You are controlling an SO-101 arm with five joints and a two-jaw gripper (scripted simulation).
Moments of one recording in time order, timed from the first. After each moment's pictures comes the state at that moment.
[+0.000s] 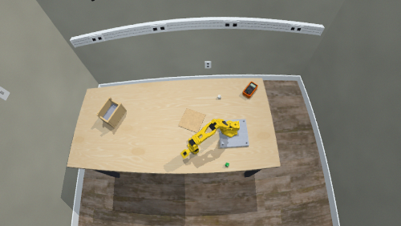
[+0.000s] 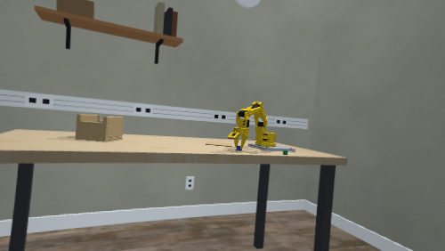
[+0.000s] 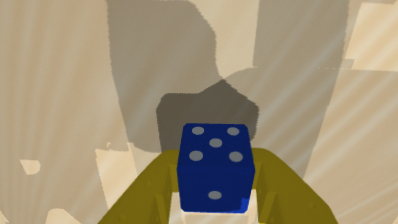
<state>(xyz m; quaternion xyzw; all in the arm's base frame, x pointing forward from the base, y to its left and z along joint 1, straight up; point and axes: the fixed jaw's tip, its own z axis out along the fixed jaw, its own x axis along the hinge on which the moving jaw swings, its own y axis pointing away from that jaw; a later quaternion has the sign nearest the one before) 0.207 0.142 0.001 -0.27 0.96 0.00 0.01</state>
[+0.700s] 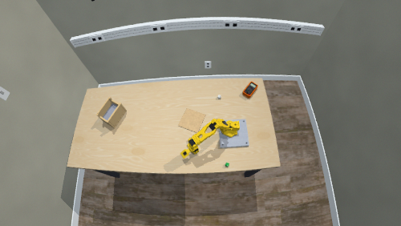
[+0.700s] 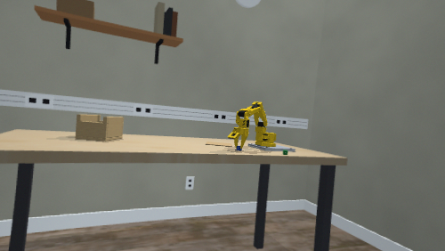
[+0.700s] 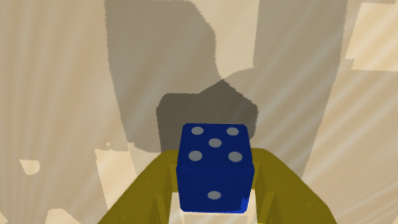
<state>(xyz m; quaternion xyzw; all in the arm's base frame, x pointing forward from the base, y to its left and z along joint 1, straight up) 0.207 0.141 0.001 -0.27 0.96 0.00 0.01</state>
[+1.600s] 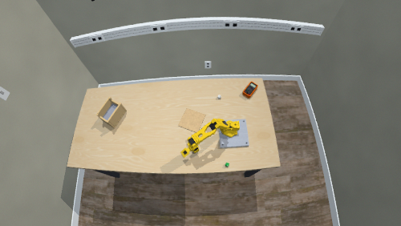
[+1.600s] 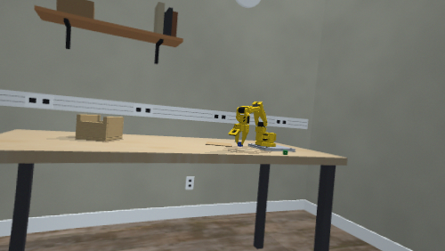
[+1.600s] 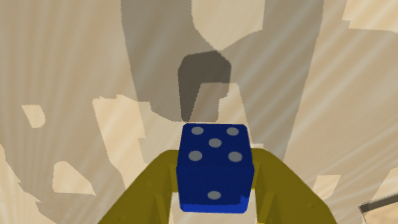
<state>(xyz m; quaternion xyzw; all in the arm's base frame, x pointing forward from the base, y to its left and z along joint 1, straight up) 0.202 0.137 0.019 -0.27 0.96 -0.01 -0.02</state>
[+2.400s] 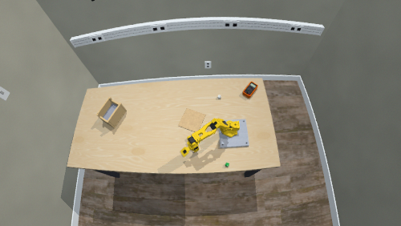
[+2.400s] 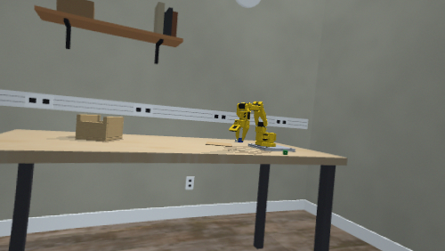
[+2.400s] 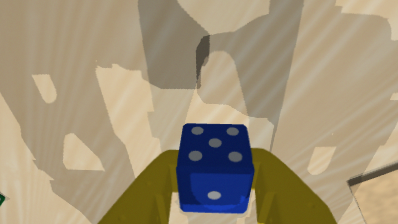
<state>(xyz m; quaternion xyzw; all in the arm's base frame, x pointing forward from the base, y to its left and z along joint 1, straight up) 0.201 0.138 0.038 -0.27 0.96 -0.01 -0.02</state>
